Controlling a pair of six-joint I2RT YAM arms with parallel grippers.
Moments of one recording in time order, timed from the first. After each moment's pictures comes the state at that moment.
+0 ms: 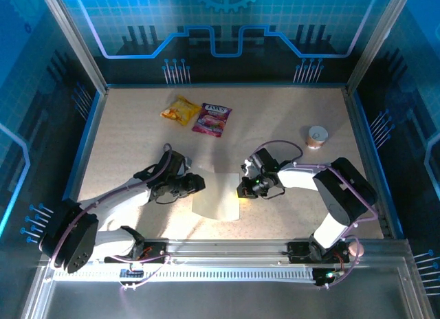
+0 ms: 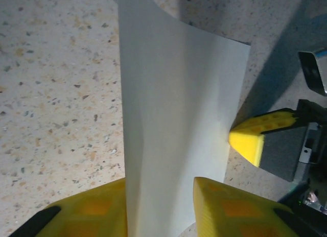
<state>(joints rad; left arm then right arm) -0.50 1.23 0.58 -0.29 0.38 -0.87 0.59 1.66 0.72 -0.24 -0.55 0.56</state>
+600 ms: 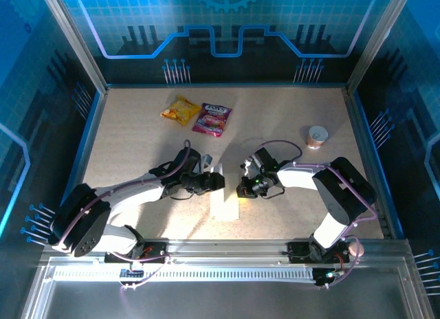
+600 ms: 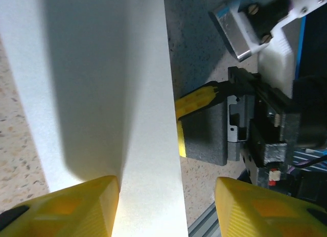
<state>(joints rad) -0.64 1.40 0.66 -0.11 0.47 -0.88 0.59 1.67 0.73 -0.24 -0.55 0.56</state>
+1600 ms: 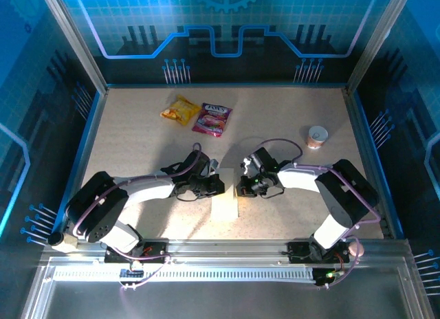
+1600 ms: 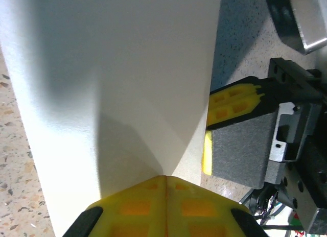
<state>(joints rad) -0.68 1.52 0.68 -0.08 0.45 -0.90 0.61 1.62 0.73 -0.25 -0.51 0.57</state>
